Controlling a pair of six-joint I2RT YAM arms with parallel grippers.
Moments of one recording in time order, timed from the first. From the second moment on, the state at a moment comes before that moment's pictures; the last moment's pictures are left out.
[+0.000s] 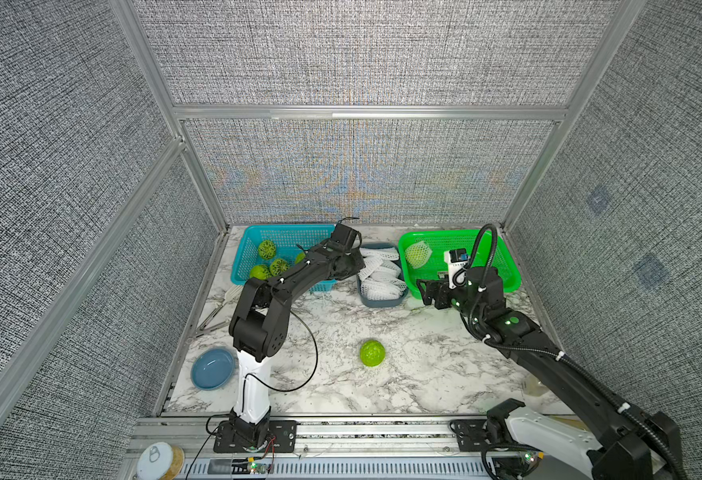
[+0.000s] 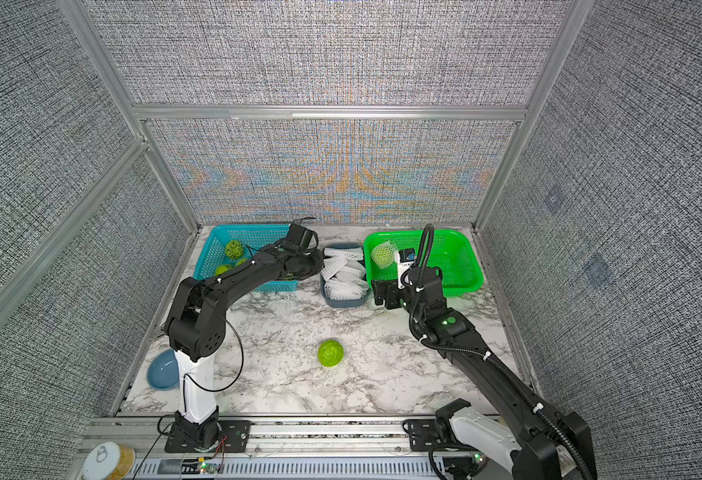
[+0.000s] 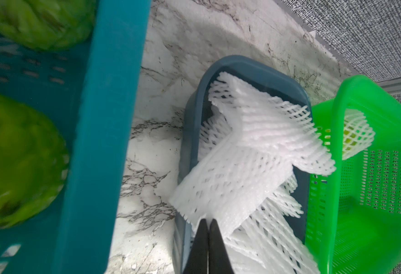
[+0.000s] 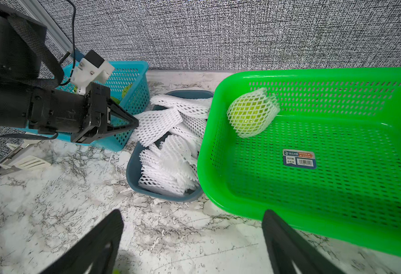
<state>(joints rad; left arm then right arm) -0.54 2.03 1.60 -0.48 0.11 -0.80 0.43 1.05 0.79 -0.20 0.01 0.24</state>
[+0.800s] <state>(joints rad) -0.56 1.87 1.51 -0.50 0.11 -0.75 0.43 1.07 0.78 -0.19 0.00 0.27</state>
